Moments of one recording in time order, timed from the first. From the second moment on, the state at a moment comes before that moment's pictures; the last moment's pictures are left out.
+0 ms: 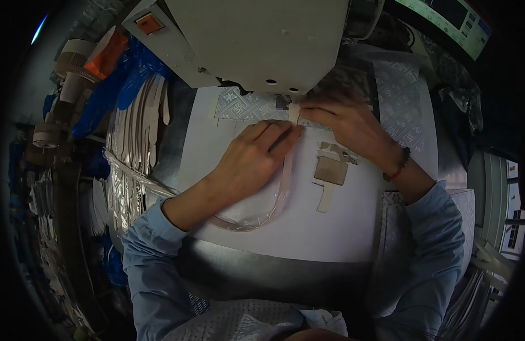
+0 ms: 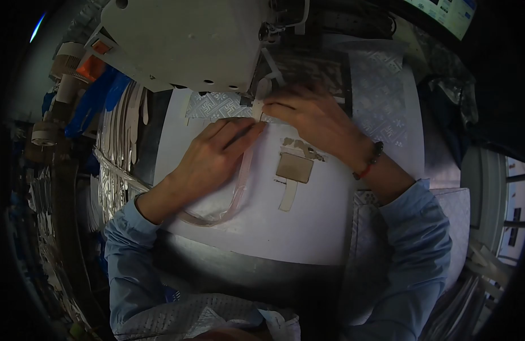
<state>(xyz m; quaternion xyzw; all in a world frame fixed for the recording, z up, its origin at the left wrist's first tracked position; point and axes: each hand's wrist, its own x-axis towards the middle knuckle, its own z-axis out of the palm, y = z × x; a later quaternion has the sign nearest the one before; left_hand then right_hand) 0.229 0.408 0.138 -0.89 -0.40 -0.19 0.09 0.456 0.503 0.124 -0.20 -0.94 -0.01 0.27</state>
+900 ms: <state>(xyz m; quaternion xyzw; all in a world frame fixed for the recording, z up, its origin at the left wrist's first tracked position) 0.218 0.429 0.143 -0.90 -0.38 -0.21 0.06 0.452 0.507 0.136 -0.20 -0.94 0.00 0.27</state>
